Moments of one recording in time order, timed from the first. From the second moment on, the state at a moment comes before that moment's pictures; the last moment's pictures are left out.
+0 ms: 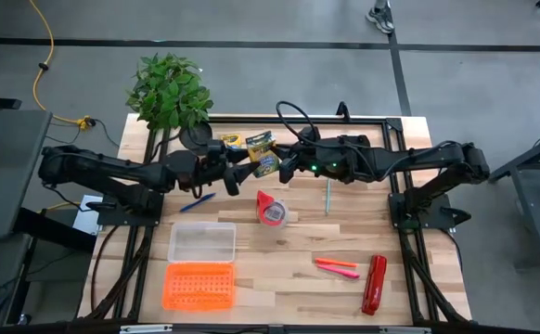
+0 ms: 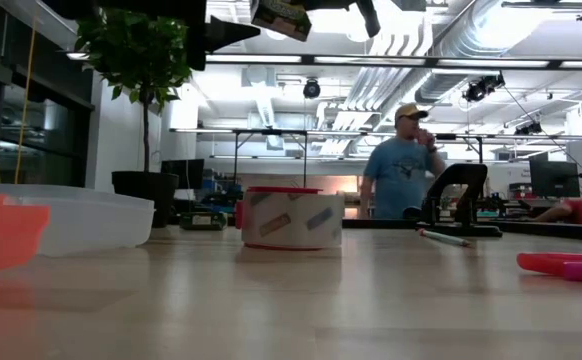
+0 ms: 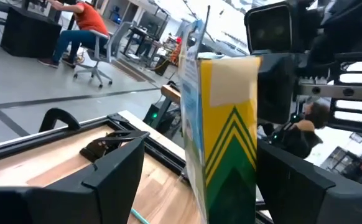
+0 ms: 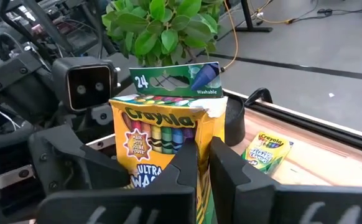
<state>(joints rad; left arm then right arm) 0.12 1.18 0.66 0.58 -0.33 -0.48 0.03 1.46 1.29 -0.08 0.47 0.58</state>
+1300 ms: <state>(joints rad) 0.12 1.25 0.66 0.68 -0.36 -0.47 0.03 1.44 1.29 -0.08 0.48 0.59</state>
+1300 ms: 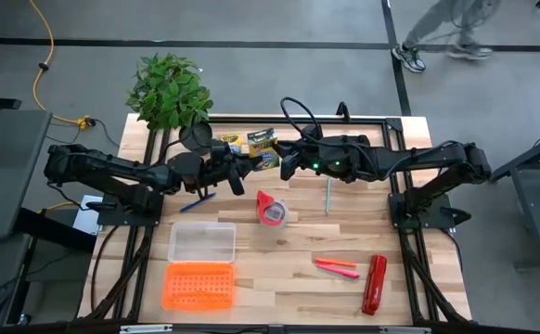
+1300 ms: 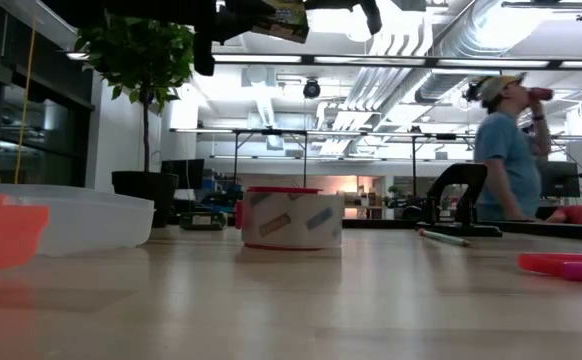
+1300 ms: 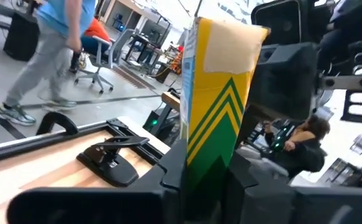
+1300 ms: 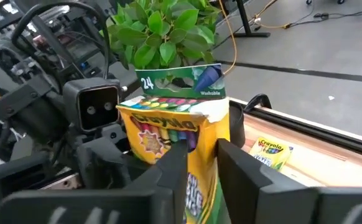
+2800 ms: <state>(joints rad) -0.25 0.85 0.56 -0.51 0.29 -0.85 0.02 1.16 1.29 -0.57 0.53 0.50</state>
